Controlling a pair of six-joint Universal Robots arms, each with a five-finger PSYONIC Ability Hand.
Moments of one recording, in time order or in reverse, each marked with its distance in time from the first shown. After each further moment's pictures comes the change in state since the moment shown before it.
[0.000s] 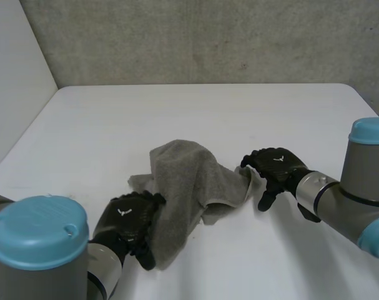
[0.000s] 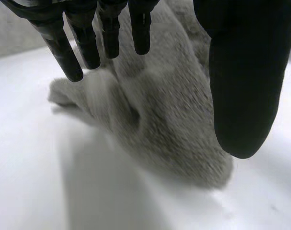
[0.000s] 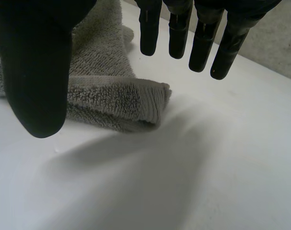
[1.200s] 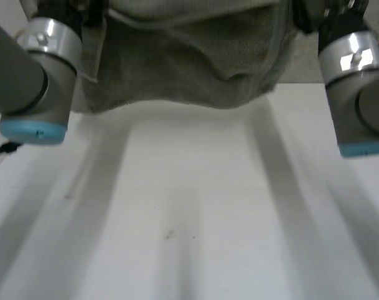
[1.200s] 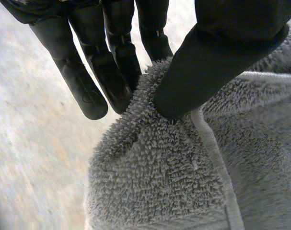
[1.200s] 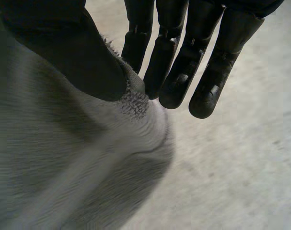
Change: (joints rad) left arm 0.315 -0.142 0.756 0.366 0.198 0.393; right arm 0.064 -0.194 -0.221 -0.646 0.217 -0.072; left_hand 0.865 0.932 0.937 0.941 0.914; right_hand 0.686 0.846 0.877 0.880 0.859
